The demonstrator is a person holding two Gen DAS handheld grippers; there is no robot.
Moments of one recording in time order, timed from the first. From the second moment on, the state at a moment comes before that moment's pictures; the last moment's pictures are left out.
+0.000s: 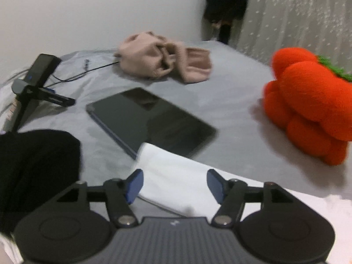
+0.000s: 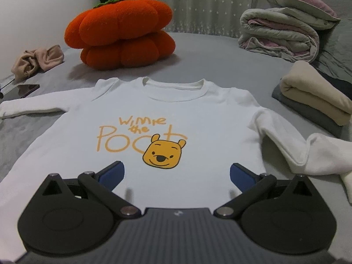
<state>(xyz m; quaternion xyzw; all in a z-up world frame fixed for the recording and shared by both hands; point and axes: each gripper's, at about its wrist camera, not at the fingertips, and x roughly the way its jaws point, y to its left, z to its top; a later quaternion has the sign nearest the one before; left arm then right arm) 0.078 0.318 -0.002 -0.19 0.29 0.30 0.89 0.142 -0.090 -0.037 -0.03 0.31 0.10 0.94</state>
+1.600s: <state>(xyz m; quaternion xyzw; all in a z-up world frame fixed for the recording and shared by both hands) 0.111 -0.010 -0.062 0.01 0.40 -0.12 0.91 0.248 -0.284 0.005 0.06 0.43 -0.15 0.89</state>
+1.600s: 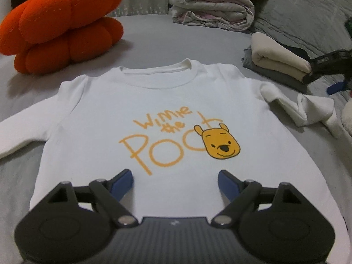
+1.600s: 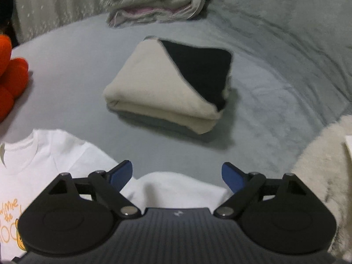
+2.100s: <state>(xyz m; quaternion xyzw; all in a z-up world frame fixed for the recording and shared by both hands) 0.113 -0.002 -0.061 -0.02 0.41 -0.11 0.91 0.186 -0.290 -0.008 0.16 0.44 -0.13 0.87</state>
